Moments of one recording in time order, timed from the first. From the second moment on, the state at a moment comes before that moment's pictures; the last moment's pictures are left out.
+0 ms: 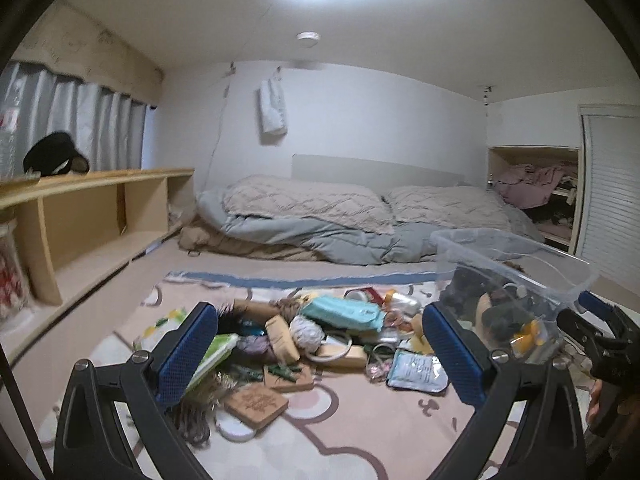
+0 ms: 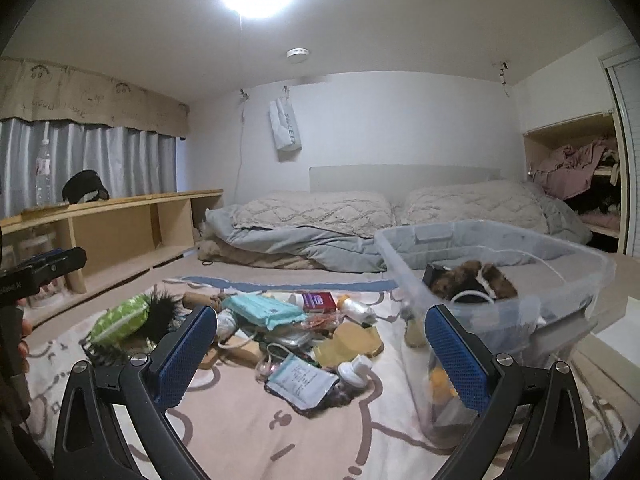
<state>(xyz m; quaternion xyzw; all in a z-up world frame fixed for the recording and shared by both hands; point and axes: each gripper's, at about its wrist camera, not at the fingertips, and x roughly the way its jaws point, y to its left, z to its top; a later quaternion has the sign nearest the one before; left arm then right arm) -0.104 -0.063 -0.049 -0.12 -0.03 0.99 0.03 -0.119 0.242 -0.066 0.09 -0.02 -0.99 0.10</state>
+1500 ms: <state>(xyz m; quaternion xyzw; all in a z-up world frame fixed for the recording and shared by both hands) -0.225 -0.127 -0.208 -0.43 -0.14 0.89 -0.02 -0.215 0.198 -0.220 0.45 0.03 -0.88 0.11</state>
